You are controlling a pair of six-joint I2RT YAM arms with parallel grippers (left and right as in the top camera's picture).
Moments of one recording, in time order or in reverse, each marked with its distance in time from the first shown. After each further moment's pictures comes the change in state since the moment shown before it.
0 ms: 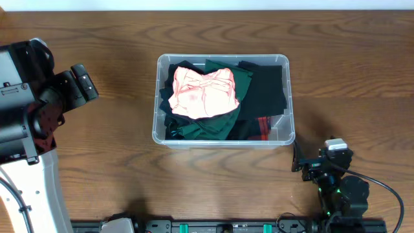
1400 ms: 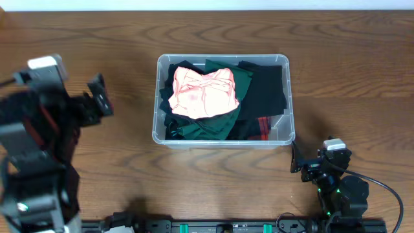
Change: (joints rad) left arm -0.055 -0.389 -0.462 0.497 0.172 0.104; right arm 0.000 -0.002 -0.002 -0.003 -0.022 0.000
